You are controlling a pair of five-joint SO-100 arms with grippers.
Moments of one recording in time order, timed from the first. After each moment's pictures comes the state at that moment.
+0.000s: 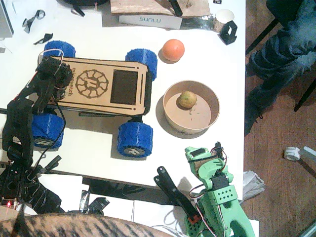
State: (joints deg) arm 0 18.4 63.8 78.4 70.3 -1.7; arm 1 -38.3 188.6 173.7 58.0 -0.4
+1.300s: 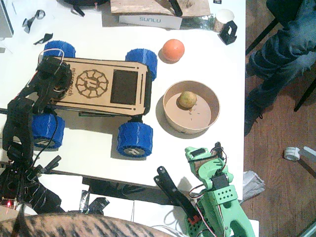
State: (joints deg) arm 0 18.5 63.7 77.3 77.3 22.2; arm 1 -38.3 188.6 173.7 58.0 -0.4
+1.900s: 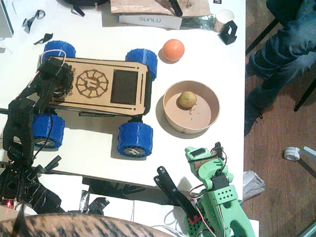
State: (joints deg) arm 0 20.3 63.6 77.4 78.8 38.5; arm 1 -38.3 188.6 173.7 58.0 -0.4
